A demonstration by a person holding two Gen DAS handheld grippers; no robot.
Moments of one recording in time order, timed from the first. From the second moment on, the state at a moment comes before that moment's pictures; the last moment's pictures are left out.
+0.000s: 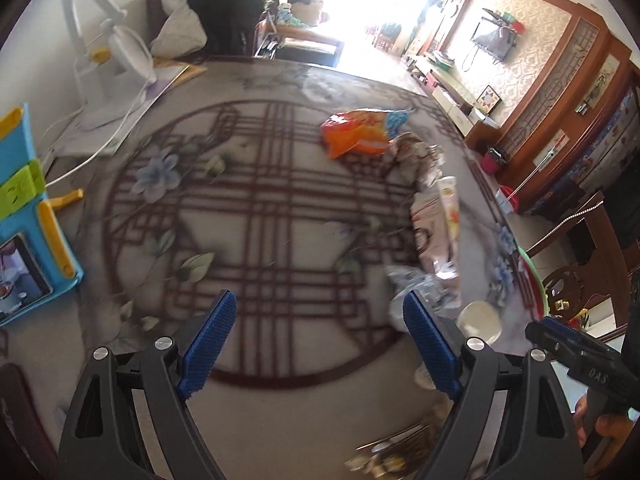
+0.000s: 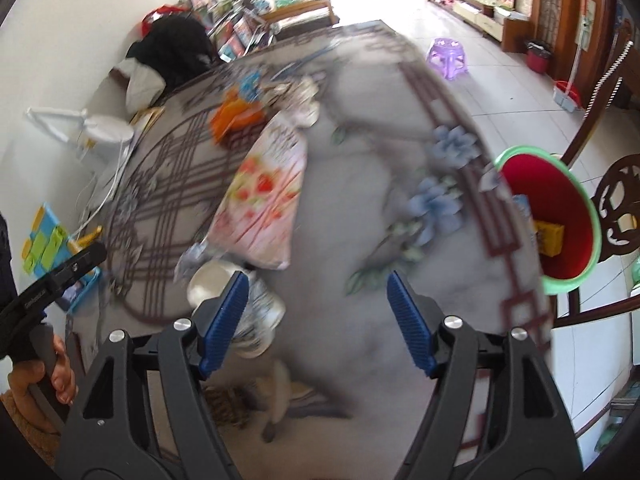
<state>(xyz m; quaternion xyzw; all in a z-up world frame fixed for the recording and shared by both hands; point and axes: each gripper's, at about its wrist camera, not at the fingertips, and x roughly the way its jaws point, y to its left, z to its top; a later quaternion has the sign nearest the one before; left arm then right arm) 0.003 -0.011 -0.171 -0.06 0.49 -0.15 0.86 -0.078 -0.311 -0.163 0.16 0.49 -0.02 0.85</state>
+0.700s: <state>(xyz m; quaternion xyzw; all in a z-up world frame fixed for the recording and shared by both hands) -0.008 -0.049 -0.192 -0.04 0.51 -0.25 0.82 -0.079 -0.256 -0.182 0.13 0.49 -0.01 0.86</state>
